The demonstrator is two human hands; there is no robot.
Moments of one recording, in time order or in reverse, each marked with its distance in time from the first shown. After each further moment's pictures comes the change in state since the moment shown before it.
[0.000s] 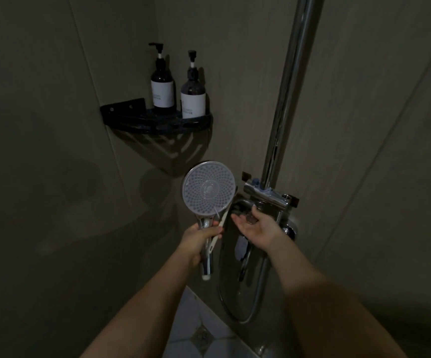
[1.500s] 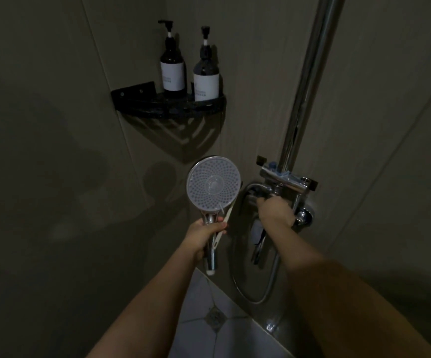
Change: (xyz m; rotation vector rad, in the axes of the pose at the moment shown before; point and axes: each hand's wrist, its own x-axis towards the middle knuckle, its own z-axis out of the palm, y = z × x) left_hand -0.007 -0.007 -0.037 0.052 0.001 -0.038; right_hand 0.006 0.023 0.011 -1.721 0.779 -0.517
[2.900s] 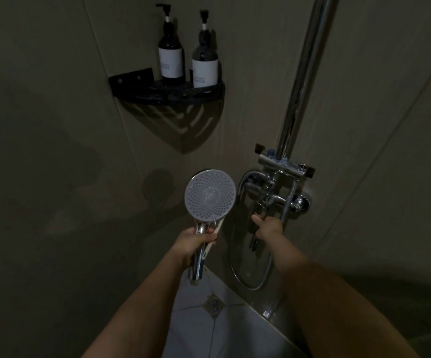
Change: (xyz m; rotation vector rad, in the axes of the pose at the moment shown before) left_hand -0.022 -0.029 -0.033 0.153 0.023 -0.098; right_hand -0.010 0.058 0.052 0.446 -0.340 0.132
